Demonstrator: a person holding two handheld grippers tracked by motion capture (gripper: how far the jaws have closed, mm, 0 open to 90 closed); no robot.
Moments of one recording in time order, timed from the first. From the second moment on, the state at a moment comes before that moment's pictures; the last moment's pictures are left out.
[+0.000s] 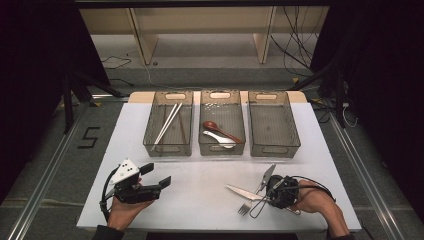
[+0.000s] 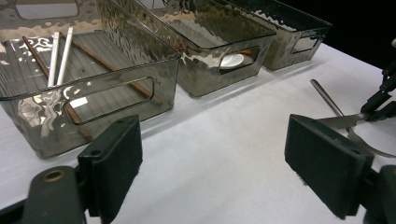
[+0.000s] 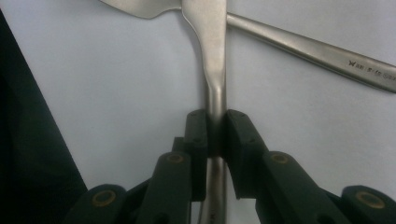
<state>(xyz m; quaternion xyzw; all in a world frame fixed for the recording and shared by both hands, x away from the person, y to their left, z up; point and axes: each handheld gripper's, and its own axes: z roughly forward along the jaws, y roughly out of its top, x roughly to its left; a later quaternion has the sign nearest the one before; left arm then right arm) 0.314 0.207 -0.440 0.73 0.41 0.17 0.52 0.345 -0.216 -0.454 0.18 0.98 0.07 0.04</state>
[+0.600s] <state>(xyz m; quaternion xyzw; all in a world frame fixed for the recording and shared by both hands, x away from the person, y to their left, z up) 0.314 0.208 -0.440 0.73 0.41 0.17 0.52 0.352 -0.226 -0.454 0.22 0.97 0.11 0.02</state>
